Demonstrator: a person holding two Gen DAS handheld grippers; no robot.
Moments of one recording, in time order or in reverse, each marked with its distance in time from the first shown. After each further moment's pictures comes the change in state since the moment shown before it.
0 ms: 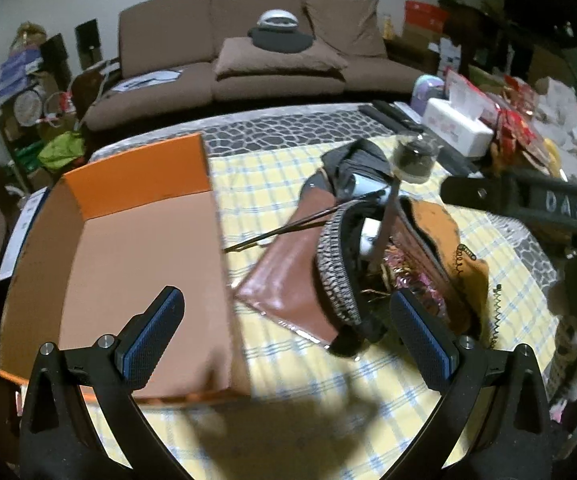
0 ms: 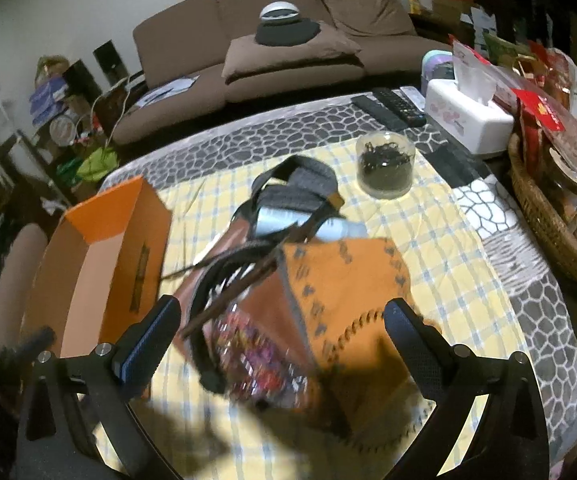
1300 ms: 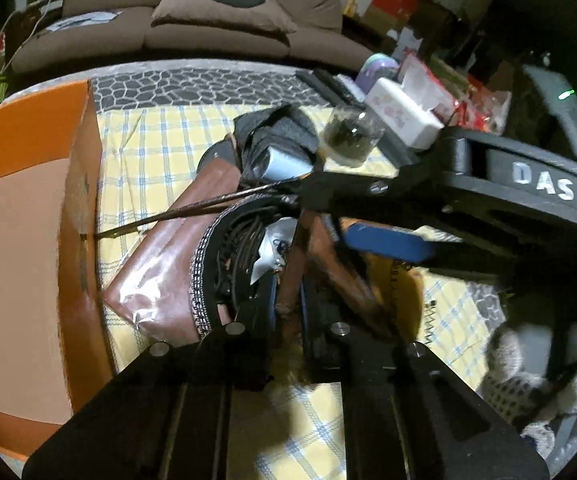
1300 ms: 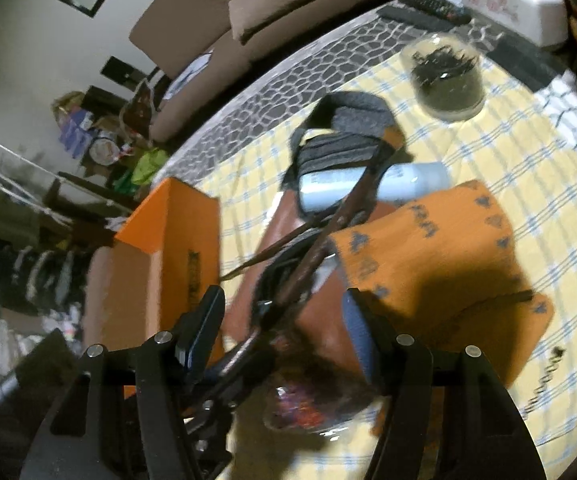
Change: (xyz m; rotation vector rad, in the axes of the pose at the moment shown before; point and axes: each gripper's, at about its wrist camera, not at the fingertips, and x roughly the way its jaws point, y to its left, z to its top) left arm 0.060 -0.026 0.019 -0.097 0.136 -0.320; right arm 0.066 -0.018 0.011 0.283 0.235 0.381
